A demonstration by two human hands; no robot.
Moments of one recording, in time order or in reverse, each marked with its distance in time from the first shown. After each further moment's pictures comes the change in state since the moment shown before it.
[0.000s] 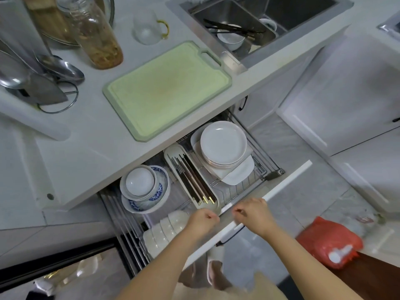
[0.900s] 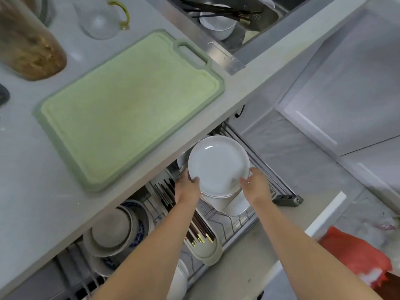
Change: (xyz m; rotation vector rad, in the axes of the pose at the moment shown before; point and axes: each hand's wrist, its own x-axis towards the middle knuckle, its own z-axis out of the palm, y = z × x) left_hand 0.201 0.098 -0.056 -0.089 0.409 0.017; right_hand 0.201 0.052 -0.026 0.572 0.253 0.583
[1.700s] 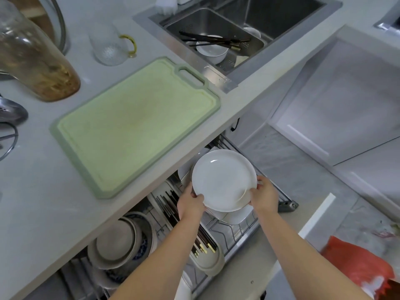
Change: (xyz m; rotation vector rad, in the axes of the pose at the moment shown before) left_hand -0.033 -0.007 -0.005 -0.364 -0.061 -0.027; right_hand -0.034 0.002 -0.017 0.458 0.202 0.074
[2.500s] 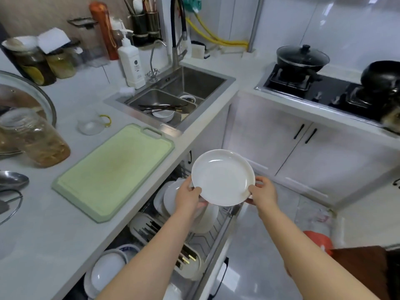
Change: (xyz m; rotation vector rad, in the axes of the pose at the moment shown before) left_hand -0.194 0.107 0.000 -0.120 -0.439 0.193; right_hand -0.136 -0.049 -0.172 0.486 0.233 0.011
